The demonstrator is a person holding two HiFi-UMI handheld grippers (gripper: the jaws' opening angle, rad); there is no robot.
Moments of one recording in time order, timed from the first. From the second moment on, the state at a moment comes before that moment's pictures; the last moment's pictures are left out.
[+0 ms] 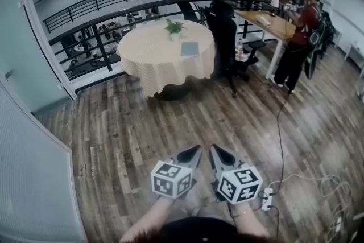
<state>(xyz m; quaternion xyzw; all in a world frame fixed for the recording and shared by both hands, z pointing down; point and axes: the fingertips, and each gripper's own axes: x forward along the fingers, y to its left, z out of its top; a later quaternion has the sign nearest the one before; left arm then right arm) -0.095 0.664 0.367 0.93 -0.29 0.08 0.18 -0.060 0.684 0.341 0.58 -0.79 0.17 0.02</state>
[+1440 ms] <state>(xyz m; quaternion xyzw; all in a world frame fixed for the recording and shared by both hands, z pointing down) -0.025 0.409 0.372 0.94 -0.22 0.07 0.23 0.007 0.425 0.359 0.60 -0.77 0.21 -0.02</state>
